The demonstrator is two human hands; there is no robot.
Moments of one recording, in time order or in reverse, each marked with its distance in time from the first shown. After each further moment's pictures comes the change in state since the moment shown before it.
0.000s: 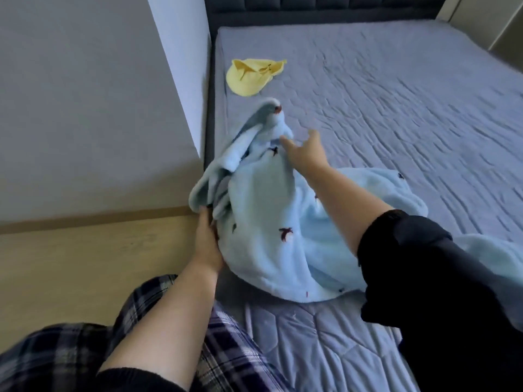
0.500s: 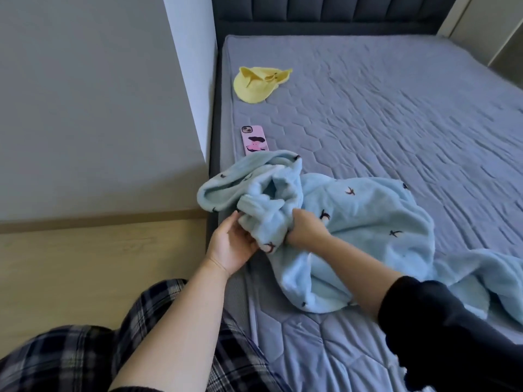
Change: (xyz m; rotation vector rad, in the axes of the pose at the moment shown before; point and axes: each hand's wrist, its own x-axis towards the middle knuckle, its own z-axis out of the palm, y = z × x) left_hand -0.038 0.014 0.035 -0.186 -0.218 -0.130; right_hand -0.053 0.086 0.028 -0.715 -0.342 -0.078
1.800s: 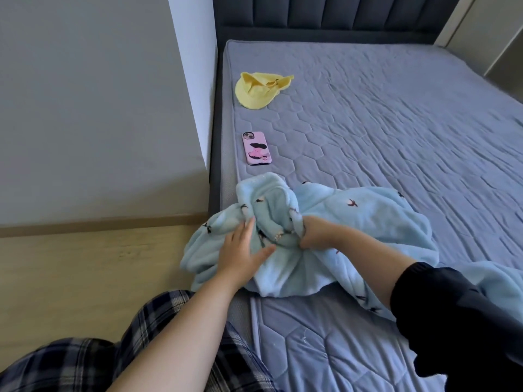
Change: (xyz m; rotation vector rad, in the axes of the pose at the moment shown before) left_hand 0.024 -0.013 -0.030 1.685 0.108 0.383; right_hand 0.034 0.020 -0.019 -0.089 -0.261 0.007
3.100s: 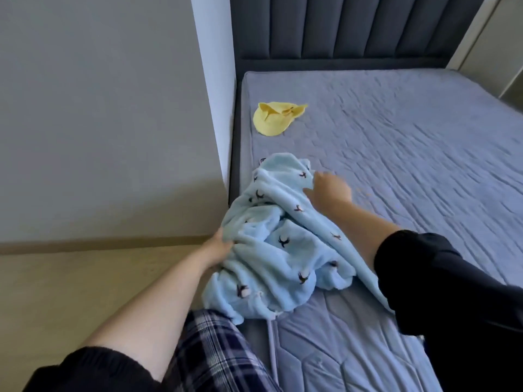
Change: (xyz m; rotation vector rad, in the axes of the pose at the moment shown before) left_hand 0.023 -0.005 -0.118 -0.239 -0.179 -0.404; right_hand 0.022 -0.055 -0.093 -0.205 0.599 0.055
